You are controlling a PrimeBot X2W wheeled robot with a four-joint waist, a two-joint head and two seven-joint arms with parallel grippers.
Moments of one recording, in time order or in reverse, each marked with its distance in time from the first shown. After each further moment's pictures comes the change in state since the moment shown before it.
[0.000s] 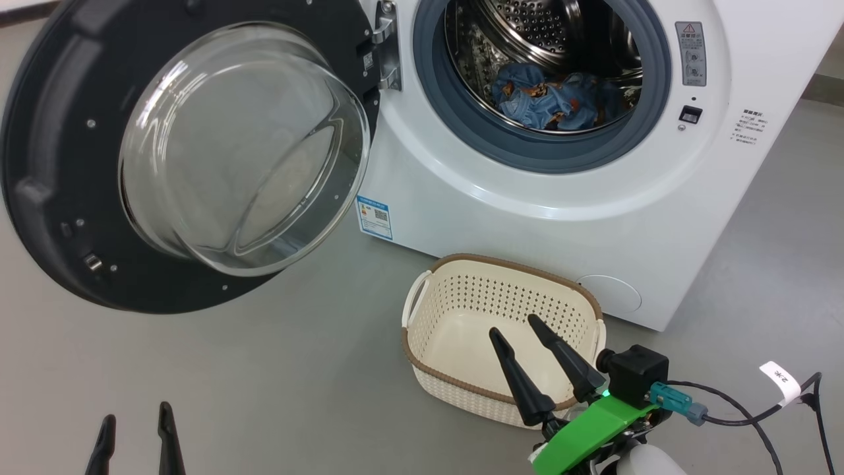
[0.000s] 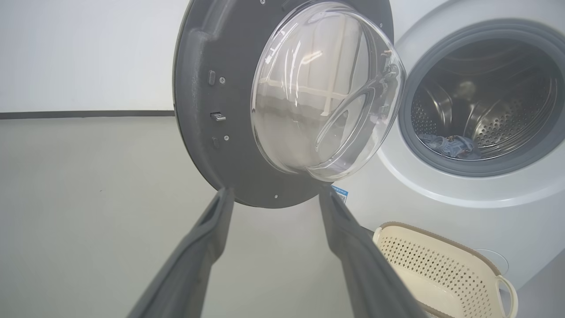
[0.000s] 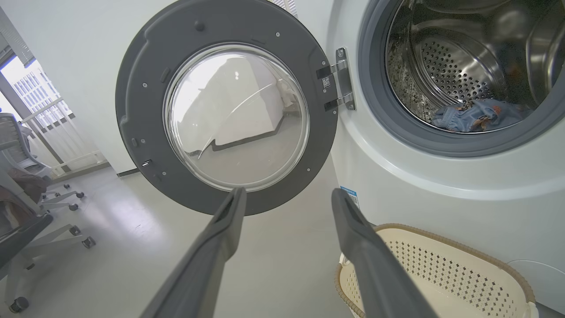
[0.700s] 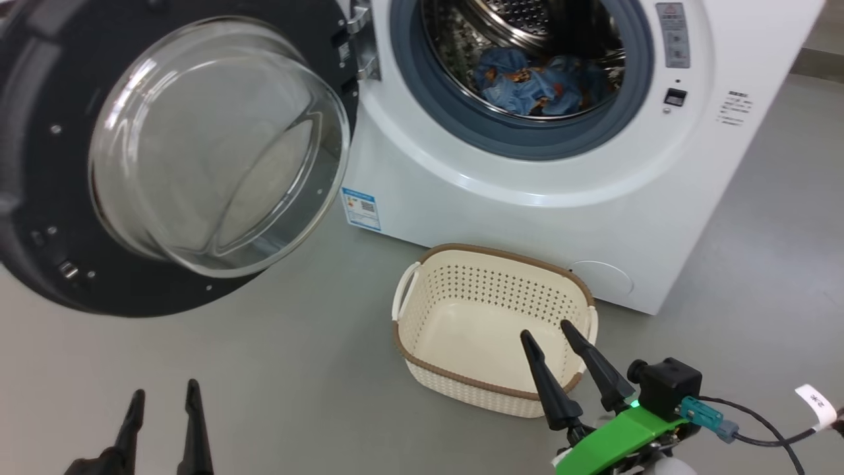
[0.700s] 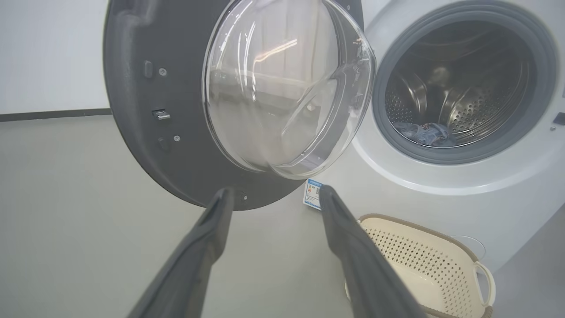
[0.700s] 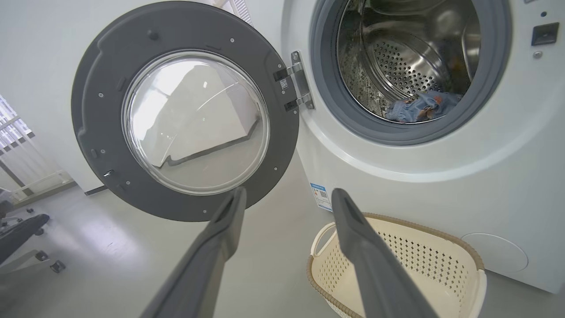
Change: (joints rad) left arm -0.092 0.001 -0.068 0.083 0.000 -0.035 0.000; right arm 0.080 0.005 -0.106 -0.065 -0.046 0.000 0.000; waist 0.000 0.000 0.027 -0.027
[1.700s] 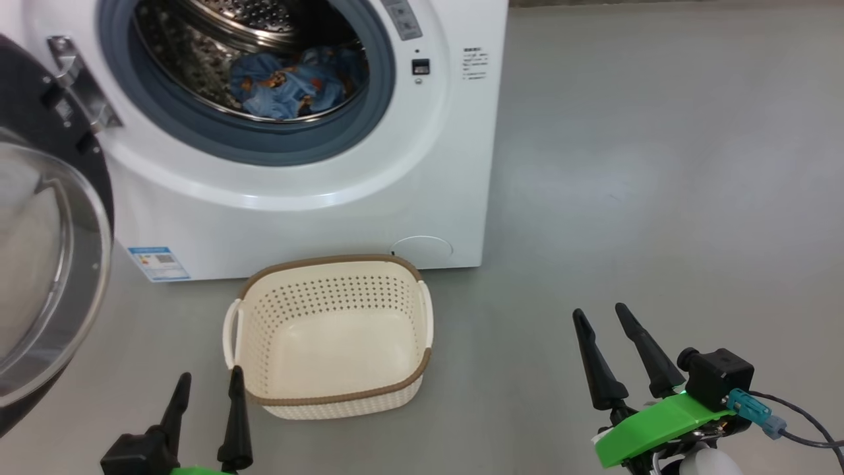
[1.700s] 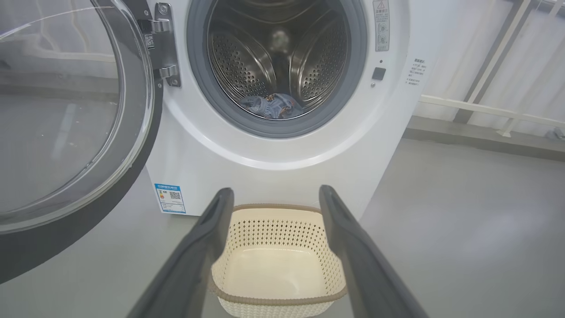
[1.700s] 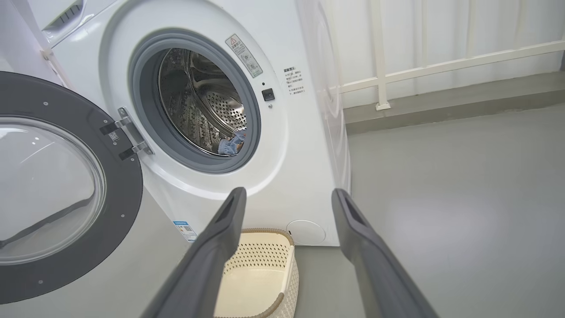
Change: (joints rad) left arm -0.056 -0.001 -0.104 0.045 -0.036 -0.008 0.000; right arm -0.004 0.001 -0.150 -0.007 -0.068 0.000 0.000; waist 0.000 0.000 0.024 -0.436
